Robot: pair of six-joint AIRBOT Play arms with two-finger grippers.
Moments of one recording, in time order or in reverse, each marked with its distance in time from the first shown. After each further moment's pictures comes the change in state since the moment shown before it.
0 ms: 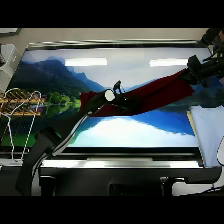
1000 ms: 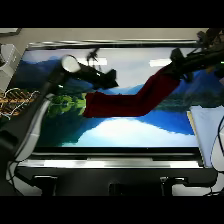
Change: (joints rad) left arm 0.248 0.357 0.026 0.102 -0.387 0.204; right arm 0.200 0.034 0.008 0.049 -0.079 0.132
